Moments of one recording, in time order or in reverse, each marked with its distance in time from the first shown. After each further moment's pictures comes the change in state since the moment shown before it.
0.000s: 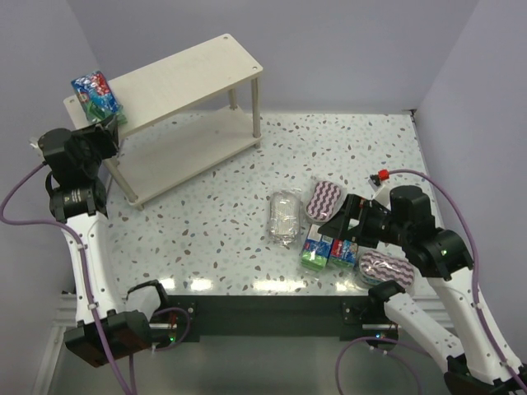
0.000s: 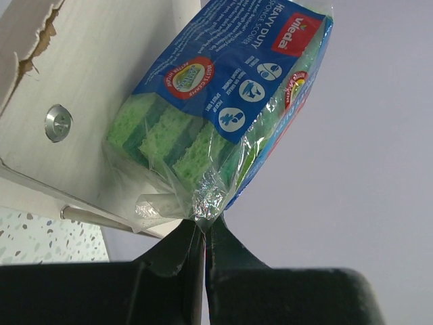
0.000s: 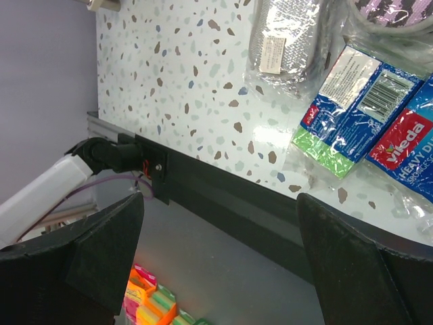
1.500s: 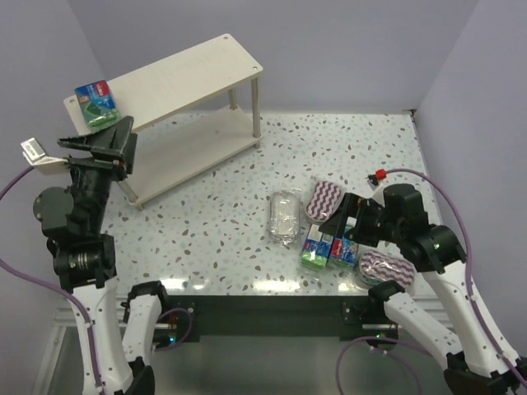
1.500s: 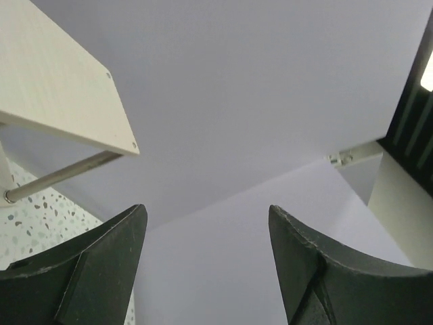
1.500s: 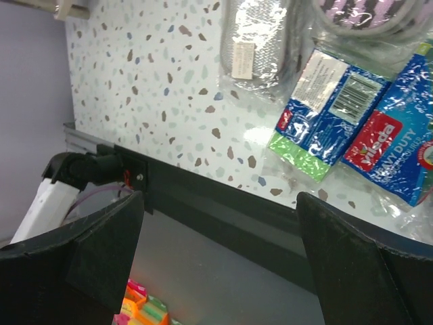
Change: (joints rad) left arm -0.135 -0.335 -0.055 0.129 0.086 0.201; right arm 0.000 0.030 -0.021 0.004 0.058 -0.008
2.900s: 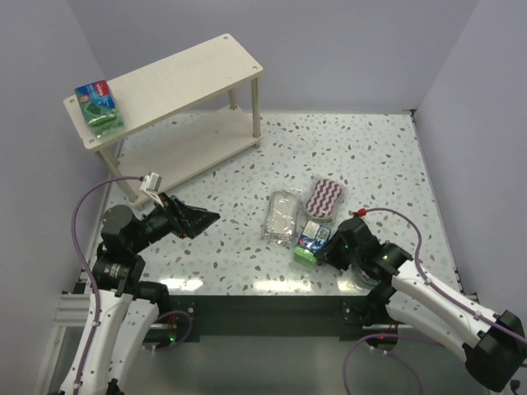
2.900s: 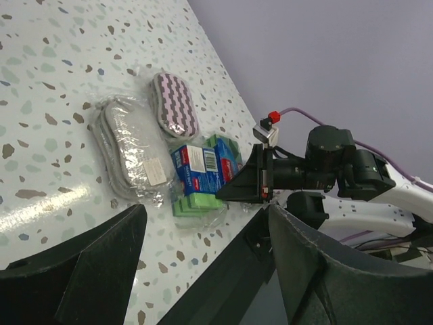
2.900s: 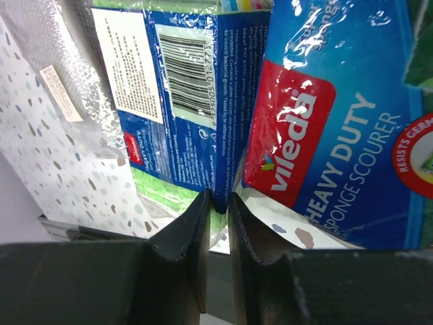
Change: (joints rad) left arm -0.367 -0.250 -0.550 -0.050 0.463 0.678; right arm 0.283 0.006 -0.595 0.430 0.350 0.541
